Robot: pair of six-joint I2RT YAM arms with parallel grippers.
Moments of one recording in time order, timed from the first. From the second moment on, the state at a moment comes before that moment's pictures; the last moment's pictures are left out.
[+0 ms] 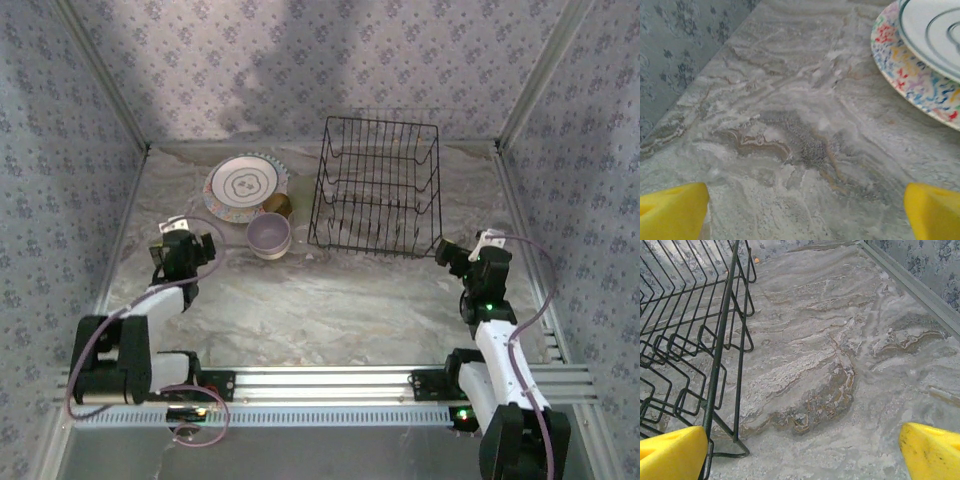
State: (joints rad) left arm -0.03 1.30 0.38 0.39 -0.34 -0.12; right arm -0.13 0.79 0.30 0.03 0.01 0.21
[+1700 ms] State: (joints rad) left arm 0.01 1.52 0.33 0.80 -0.22 -0.09; right arm -0.05 1.49 0.36 0.97 0.11 0.11
